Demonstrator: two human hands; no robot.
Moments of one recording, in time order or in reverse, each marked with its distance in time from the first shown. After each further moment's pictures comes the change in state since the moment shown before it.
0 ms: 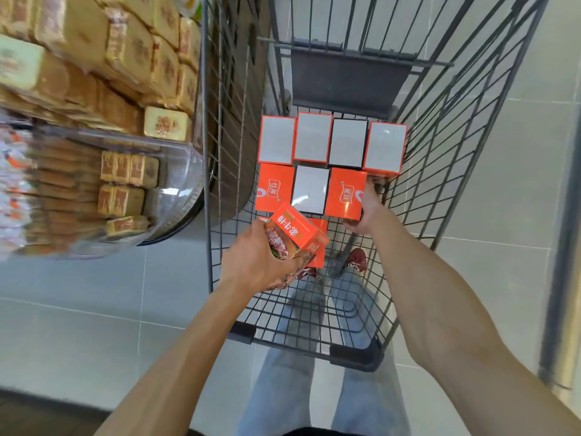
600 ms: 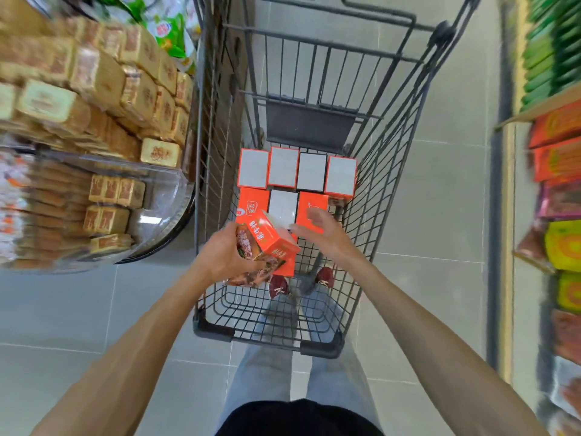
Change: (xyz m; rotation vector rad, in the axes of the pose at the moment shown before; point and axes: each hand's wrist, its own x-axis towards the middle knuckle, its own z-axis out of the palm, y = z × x) left_hand -0.010 -0.001 -0.052 -0.145 -0.132 0.185; right_hand -0.128 0.037 -0.026 -0.703 -0.257 -0.742
